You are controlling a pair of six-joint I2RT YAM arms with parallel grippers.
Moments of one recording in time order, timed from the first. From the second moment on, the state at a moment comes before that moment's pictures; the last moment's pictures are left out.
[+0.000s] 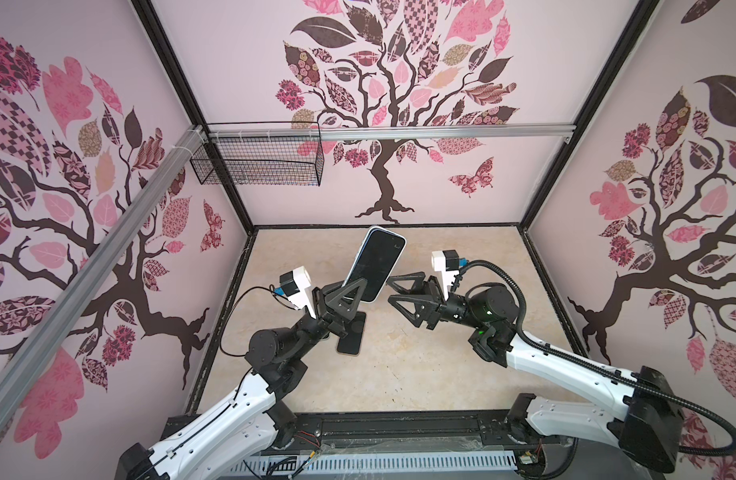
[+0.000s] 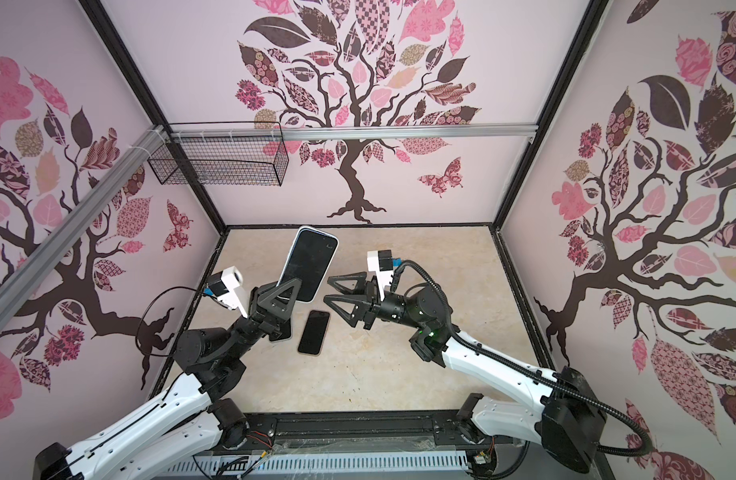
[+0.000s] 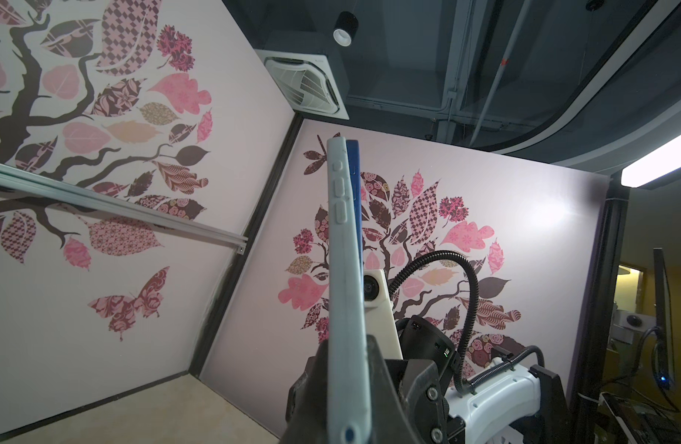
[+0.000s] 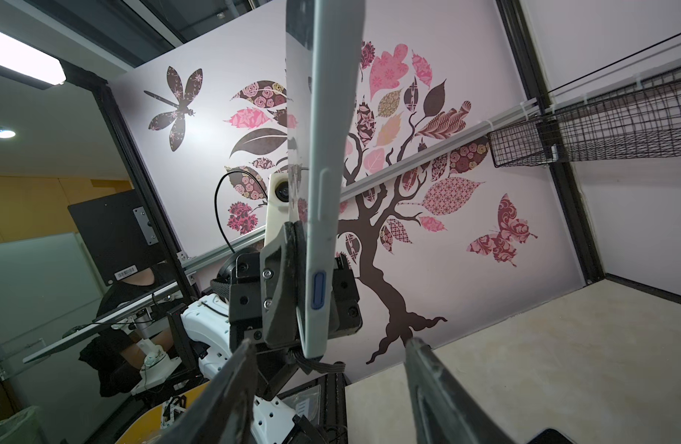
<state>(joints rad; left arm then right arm) -0.72 0.77 0.54 0.90 0.26 -0.62 0.83 1.17 0.78 0.85 -0.57 0.64</state>
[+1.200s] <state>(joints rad) -0.73 0.82 0.54 0.95 0.31 -0.70 0.88 1.28 0.90 0.86 -0.61 0.64</state>
